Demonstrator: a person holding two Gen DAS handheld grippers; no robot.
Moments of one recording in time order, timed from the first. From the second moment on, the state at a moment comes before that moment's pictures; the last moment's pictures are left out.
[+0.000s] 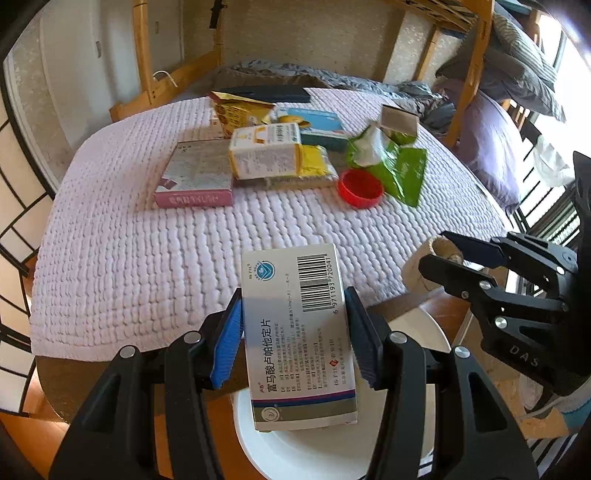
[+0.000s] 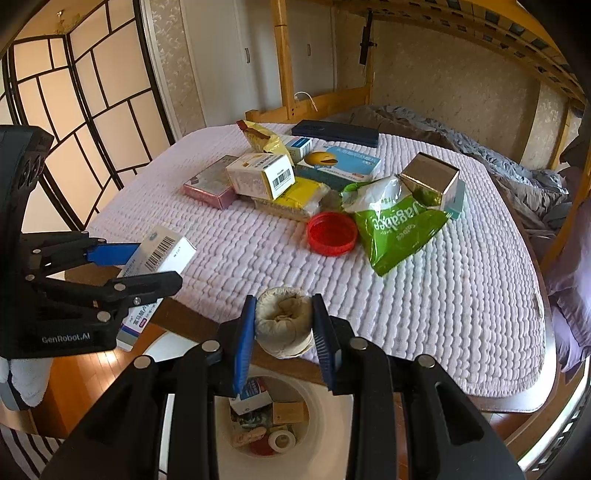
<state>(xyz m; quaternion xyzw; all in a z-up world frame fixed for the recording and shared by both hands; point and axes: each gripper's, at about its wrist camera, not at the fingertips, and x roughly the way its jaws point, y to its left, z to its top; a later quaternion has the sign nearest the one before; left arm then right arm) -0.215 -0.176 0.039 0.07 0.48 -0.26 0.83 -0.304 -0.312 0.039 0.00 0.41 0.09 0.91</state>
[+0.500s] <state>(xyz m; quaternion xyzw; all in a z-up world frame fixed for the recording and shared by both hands) -0.249 -0.185 0.036 0.10 0.48 -0.30 0.82 -0.329 -0.308 0.034 0.00 0.43 0.10 0.90</state>
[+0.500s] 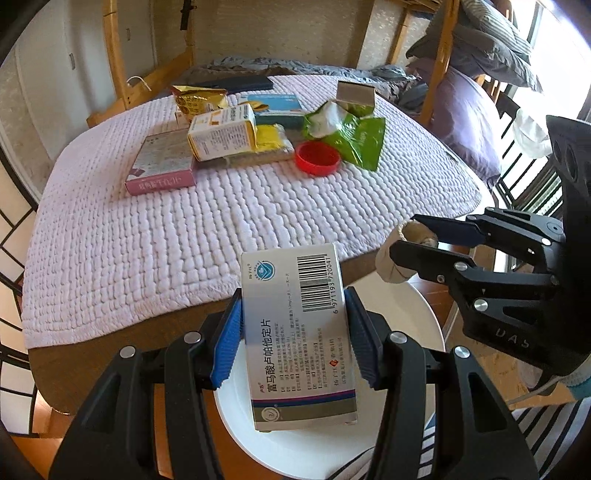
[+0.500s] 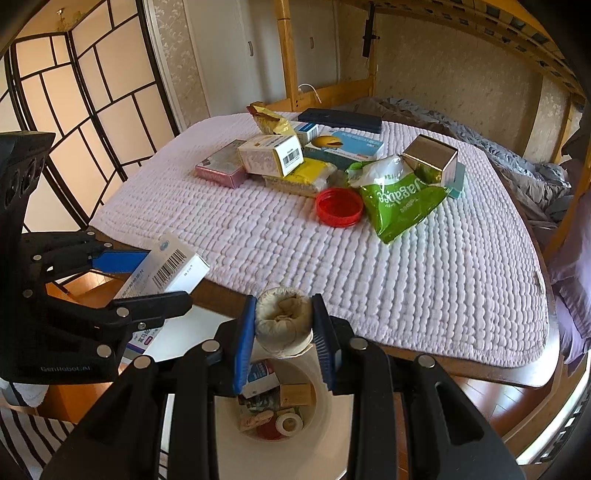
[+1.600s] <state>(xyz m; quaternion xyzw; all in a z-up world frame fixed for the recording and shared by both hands) -0.278 -0.192 -0.013 0.16 0.53 -0.33 0.76 -0.351 -0.299 0.001 0.01 0.48 0.11 0.87</state>
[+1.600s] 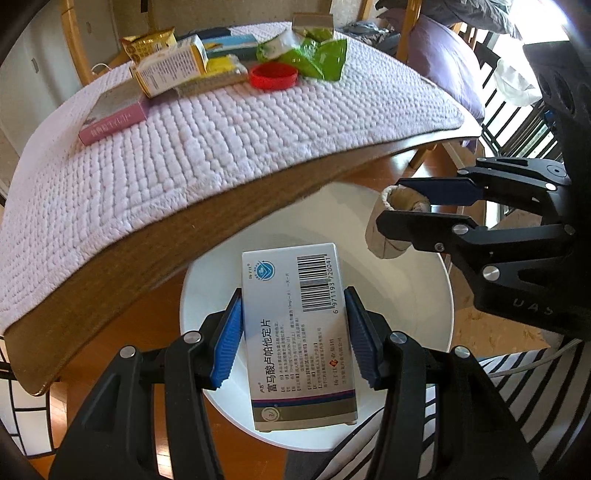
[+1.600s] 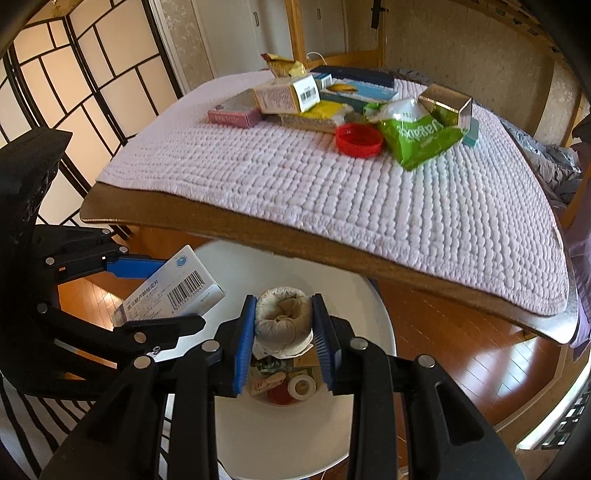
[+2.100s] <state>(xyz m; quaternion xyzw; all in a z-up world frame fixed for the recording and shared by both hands) -0.279 -0.192 -0.046 0.18 0.55 -0.32 0.75 -0.347 -0.297 -0.030 0.00 0.52 0.11 0.85</state>
